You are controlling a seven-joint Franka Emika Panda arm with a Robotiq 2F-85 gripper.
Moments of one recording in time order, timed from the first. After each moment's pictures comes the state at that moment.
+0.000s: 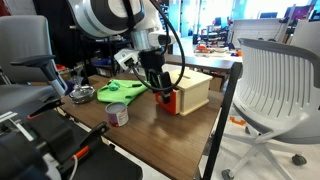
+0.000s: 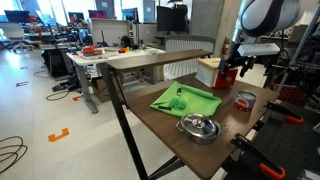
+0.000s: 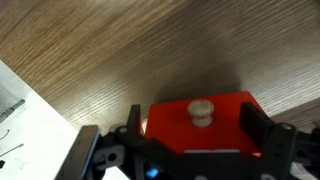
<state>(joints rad) -0.04 0.48 -0.26 -2.23 -0.07 2.84 0.34</state>
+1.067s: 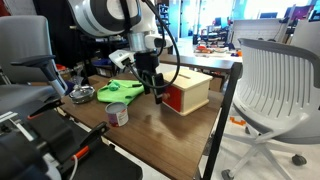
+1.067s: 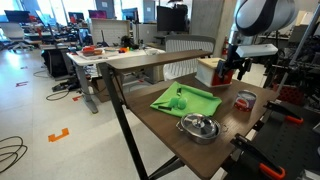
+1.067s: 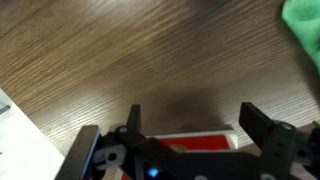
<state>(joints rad) -0.05 0.46 -0.20 -2.25 -0.02 2.72 0.21</state>
